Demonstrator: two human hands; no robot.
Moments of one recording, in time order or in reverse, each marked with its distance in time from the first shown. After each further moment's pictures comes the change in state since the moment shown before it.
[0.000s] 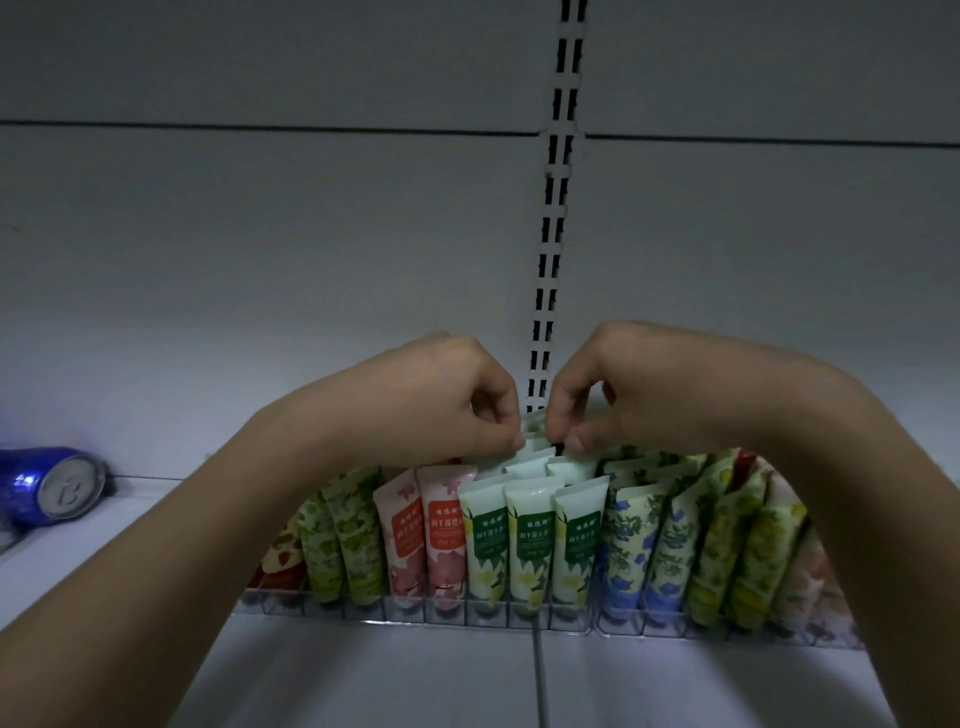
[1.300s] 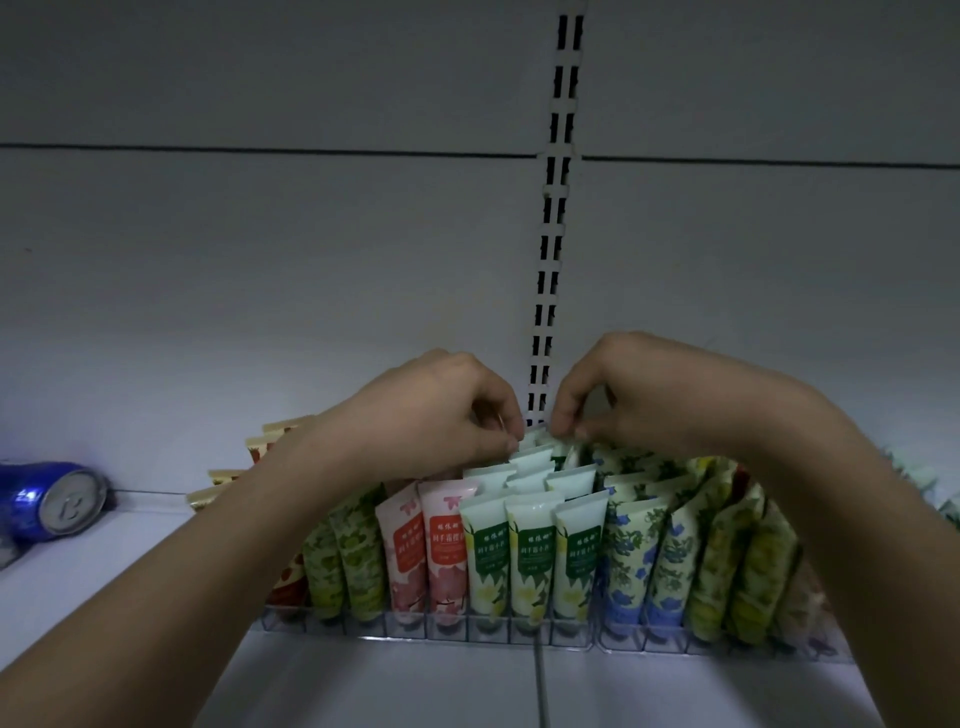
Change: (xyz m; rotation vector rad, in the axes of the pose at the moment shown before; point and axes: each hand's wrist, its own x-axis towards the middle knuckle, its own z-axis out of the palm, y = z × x) left_hand 0.008 -0.010 0.008 0.023 0.080 -0.066; right_hand 0.011 0.016 0.005 0.032 0.080 0.045
